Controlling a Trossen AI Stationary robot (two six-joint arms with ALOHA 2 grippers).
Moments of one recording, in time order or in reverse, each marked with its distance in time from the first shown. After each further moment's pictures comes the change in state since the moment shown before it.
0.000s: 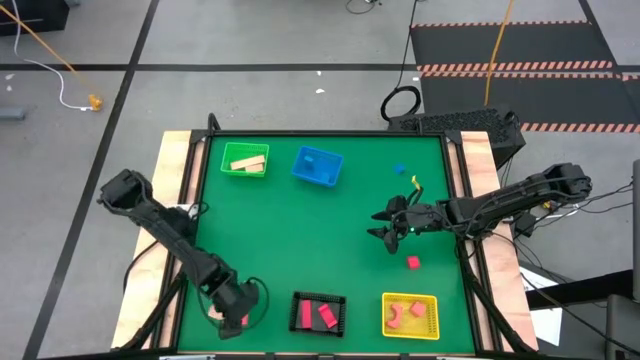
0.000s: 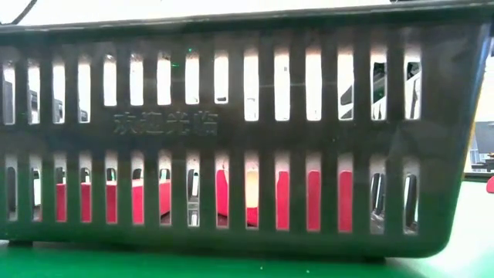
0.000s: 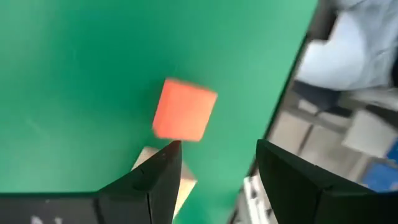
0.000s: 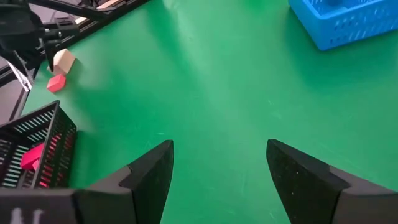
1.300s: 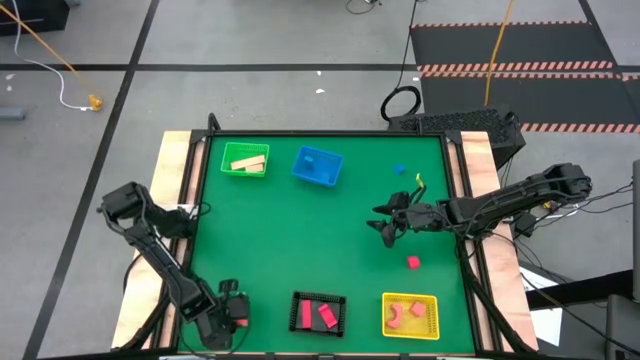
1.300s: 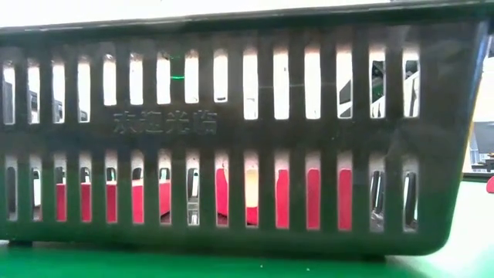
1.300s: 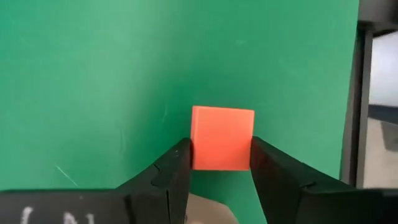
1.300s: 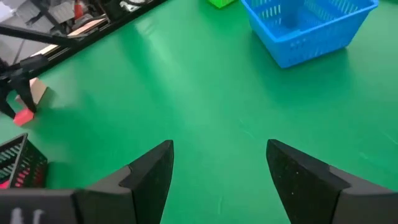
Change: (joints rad) left arm -0.234 0.120 0.007 0.022 -0.490 0.072; right arm -0.002 0.000 0.000 0.007 0.132 0.040
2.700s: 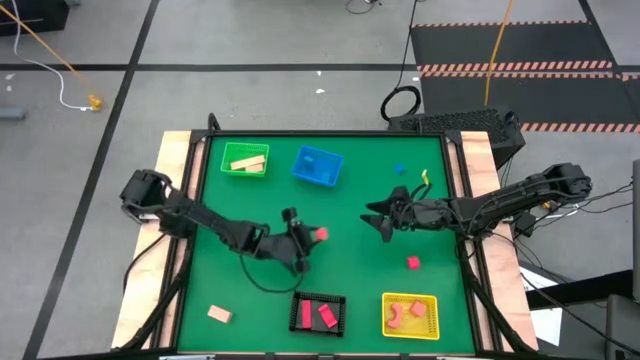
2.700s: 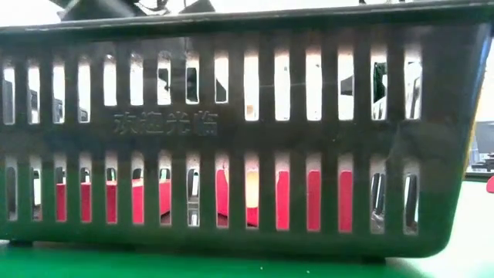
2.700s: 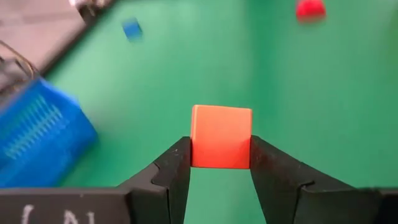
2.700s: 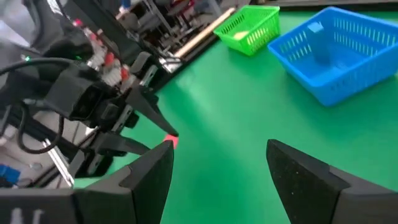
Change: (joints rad) left arm 0.656 0.007 -0.008 0.601 -0.443 0.877; right arm 0.000 0.000 0.000 0.240 0.004 0.114
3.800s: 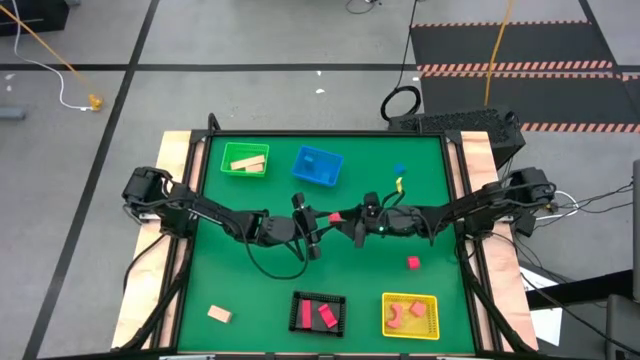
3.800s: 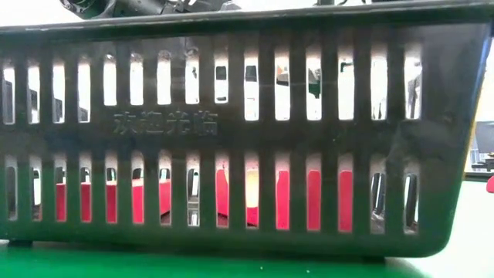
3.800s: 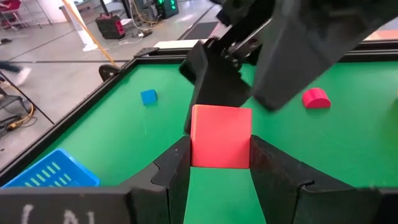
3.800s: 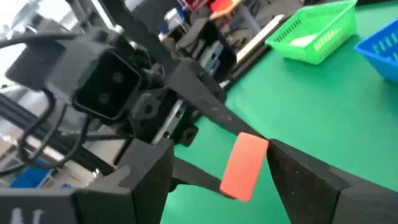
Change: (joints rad) left arm 0.106 -0.002 0.002 0.316 0.068 0.140; right arm -0.023 0.439 0.173 0.441 -0.095 0.077
